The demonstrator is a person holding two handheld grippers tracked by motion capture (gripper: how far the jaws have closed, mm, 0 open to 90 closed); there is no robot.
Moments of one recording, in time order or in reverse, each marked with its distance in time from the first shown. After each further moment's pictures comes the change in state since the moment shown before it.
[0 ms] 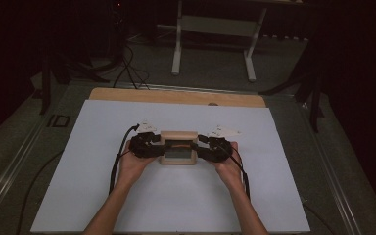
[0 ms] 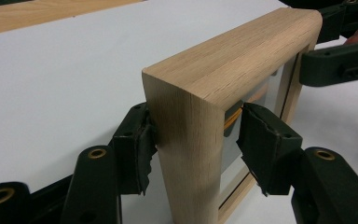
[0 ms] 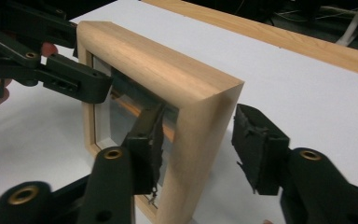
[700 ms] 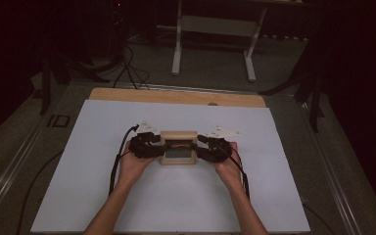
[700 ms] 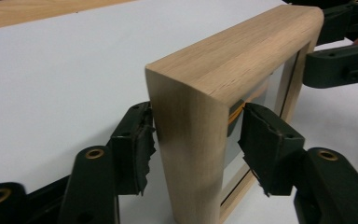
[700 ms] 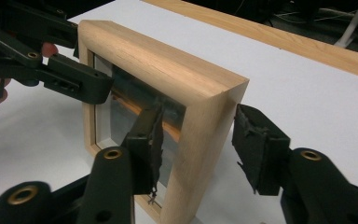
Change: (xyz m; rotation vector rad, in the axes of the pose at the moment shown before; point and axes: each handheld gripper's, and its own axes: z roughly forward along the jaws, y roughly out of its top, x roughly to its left) left arm 0.001 -0.001 0.000 0.005 0.009 -0.024; right arm 0.003 0.000 0.000 0.000 -0.005 -0.009
